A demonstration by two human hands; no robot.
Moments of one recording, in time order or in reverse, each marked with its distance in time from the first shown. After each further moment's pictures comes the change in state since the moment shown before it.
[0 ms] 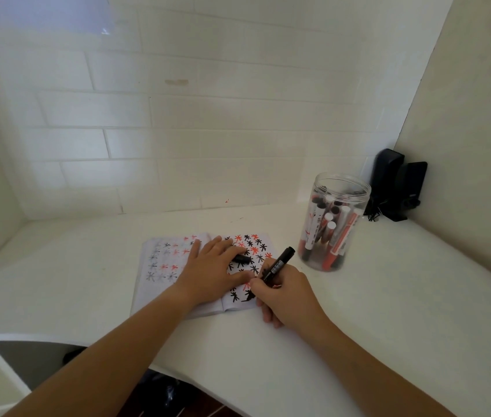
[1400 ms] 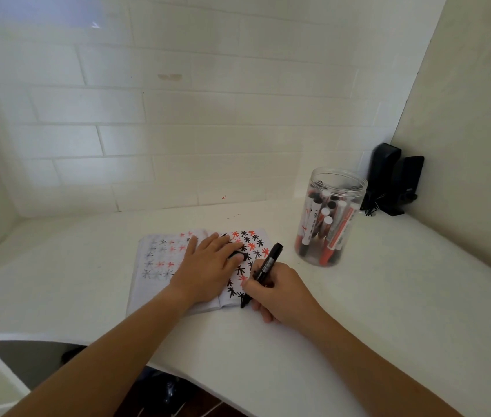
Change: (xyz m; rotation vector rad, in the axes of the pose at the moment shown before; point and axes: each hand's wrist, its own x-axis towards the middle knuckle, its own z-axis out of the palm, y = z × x) left_hand -0.006 0.002 -0.002 -0.073 0.022 -0.002; right_hand 0.001 -0.002 0.000 -0.026 -0.111 -0.037
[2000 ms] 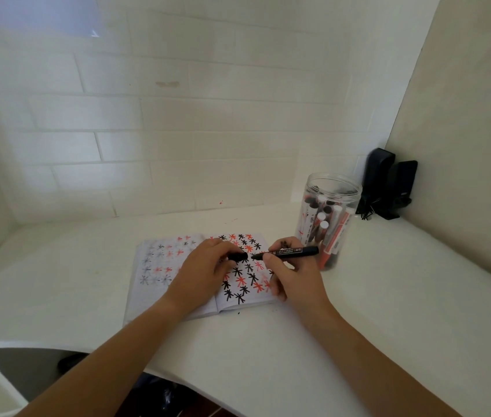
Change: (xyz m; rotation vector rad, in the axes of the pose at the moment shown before) left_hand -0.007 0.003 -0.009 -0.303 0.260 0.168; right_hand 0.010 0.006 -0.018 0.368 0.327 -0.090
